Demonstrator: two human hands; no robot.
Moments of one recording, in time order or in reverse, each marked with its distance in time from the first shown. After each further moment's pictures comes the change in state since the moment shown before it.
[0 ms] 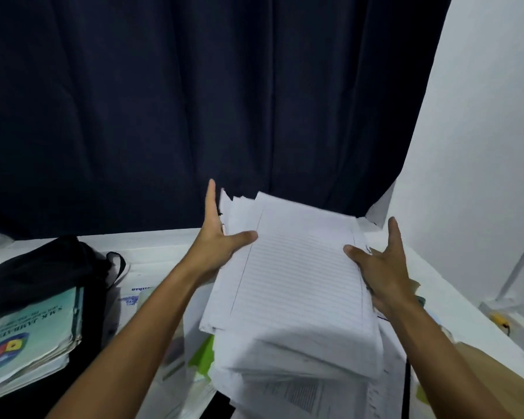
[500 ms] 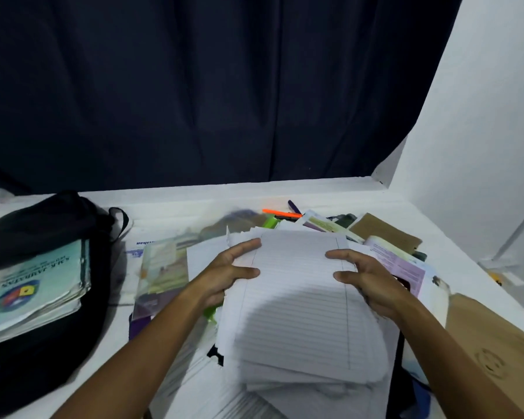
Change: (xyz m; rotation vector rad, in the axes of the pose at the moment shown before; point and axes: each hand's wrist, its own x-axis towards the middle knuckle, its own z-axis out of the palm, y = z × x) left_hand -0.059 -0.112 -0.003 -0.187 -0.125 -0.539; right_hand -0.029 0.082 -0.033 -0.202 -0.503 0.310
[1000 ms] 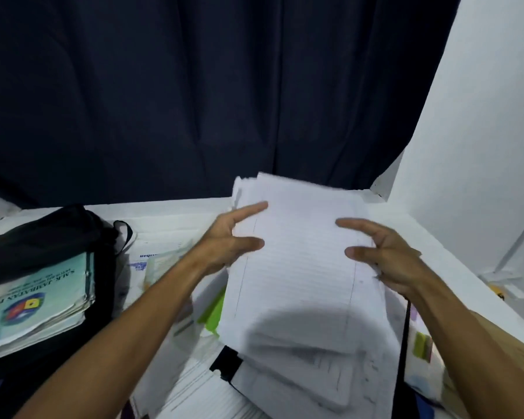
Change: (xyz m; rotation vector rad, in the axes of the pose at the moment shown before) left_hand -0.020 0.086 0.018 0.335 -0.002 0.435; right_hand -0.016 -0.077 -0.008 -0.044 0.024 -0.283
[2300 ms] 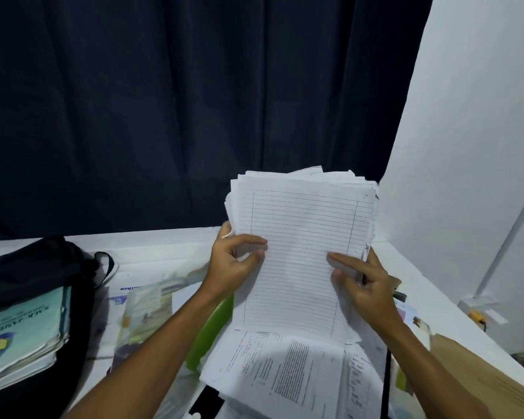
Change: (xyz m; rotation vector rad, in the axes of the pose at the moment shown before) left_hand 0.032 -0.016 0.035 0.160 0.344 0.465; right_hand 0.005 0.038 0.002 -0.253 0.348 -0.609
